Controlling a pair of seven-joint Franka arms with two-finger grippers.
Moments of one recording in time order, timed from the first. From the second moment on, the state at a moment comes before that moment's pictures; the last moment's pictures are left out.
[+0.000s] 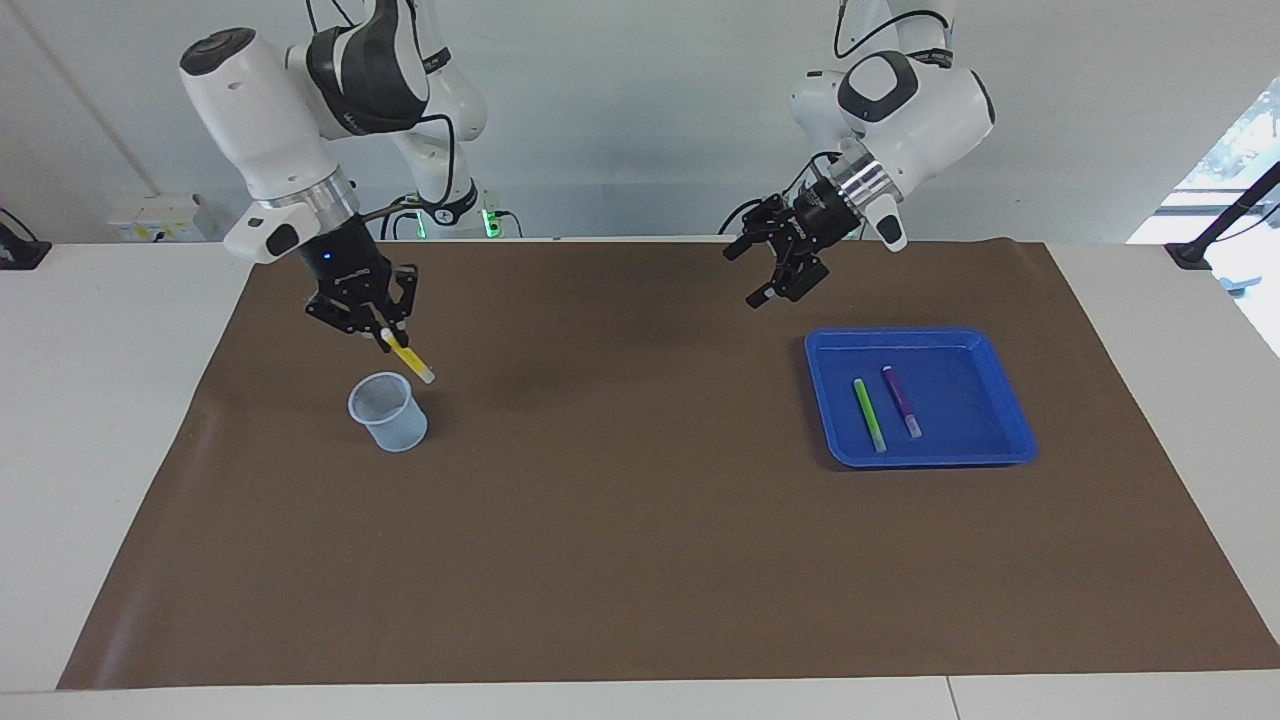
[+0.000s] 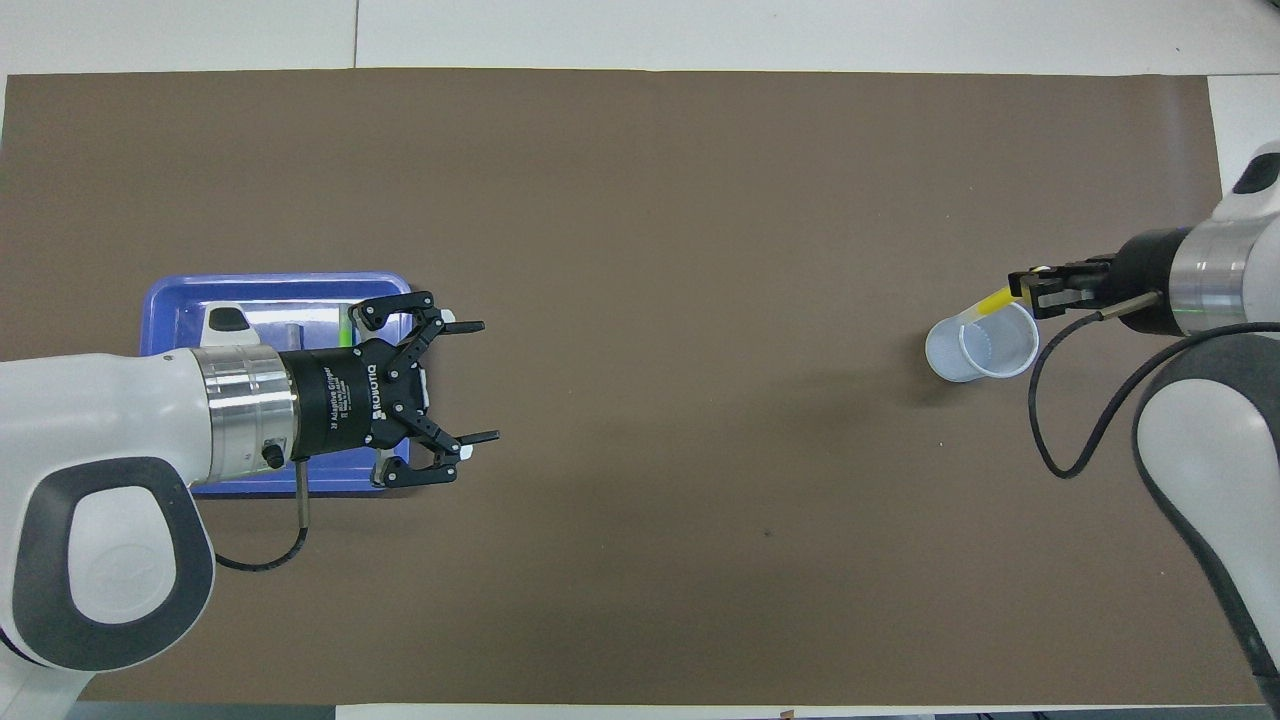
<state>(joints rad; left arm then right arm) -0.35 -0.27 -0.01 -2.25 -0.90 2.21 -1.42 -0.44 -0.13 0.41 -2.02 0.27 2.13 -0.40</state>
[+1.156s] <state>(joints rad) -0.06 -0.07 -0.01 -2.21 -0.20 1.98 -0.28 -0.50 -0.07 0.43 -2.32 0.27 2.51 -0.56</state>
